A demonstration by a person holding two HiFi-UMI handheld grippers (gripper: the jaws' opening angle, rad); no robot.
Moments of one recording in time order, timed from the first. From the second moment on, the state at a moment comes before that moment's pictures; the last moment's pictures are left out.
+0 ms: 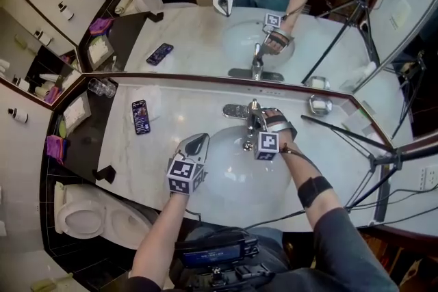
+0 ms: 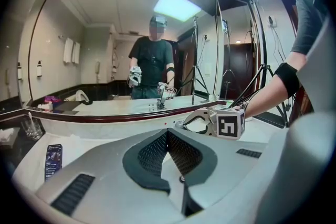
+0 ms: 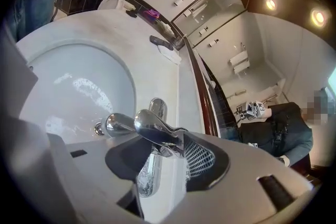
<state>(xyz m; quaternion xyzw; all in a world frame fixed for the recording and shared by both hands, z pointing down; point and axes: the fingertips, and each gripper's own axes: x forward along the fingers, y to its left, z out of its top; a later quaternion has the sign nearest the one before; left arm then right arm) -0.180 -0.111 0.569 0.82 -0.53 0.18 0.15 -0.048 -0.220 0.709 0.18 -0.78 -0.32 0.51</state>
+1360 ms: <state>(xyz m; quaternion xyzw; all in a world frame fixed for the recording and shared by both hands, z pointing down) -0.187 -0.109 0.578 0.82 -0.52 0.18 0.16 -0.048 -0.253 0.697 0.22 -0.84 -0.10 0.49</state>
